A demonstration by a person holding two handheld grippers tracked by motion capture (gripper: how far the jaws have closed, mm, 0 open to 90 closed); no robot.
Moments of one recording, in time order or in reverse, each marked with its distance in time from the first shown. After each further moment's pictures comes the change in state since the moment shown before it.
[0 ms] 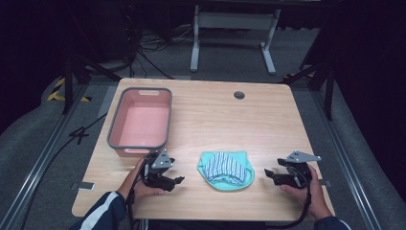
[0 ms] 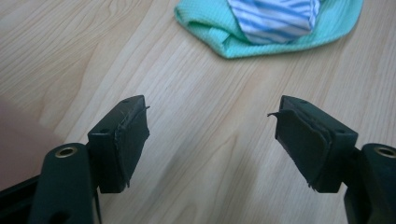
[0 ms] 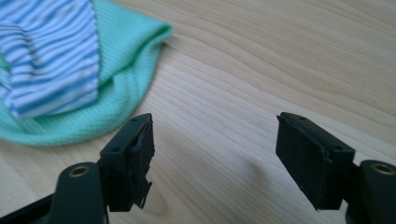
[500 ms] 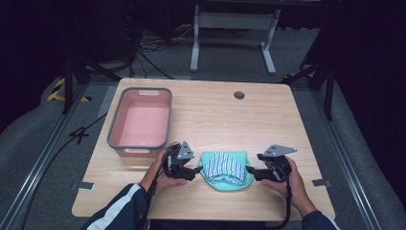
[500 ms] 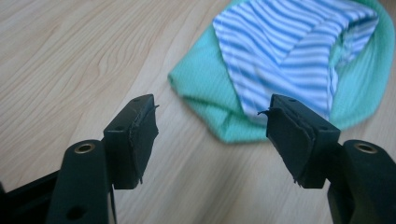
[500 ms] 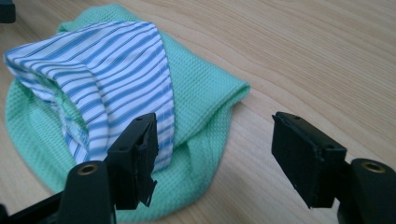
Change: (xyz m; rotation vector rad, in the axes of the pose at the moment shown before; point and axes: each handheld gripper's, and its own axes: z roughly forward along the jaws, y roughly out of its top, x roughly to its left) left arm -0.009 0.051 0.040 -0.006 0.040 -0.018; right arm 0.038 0.041 0.027 0.027 0.062 -0.089
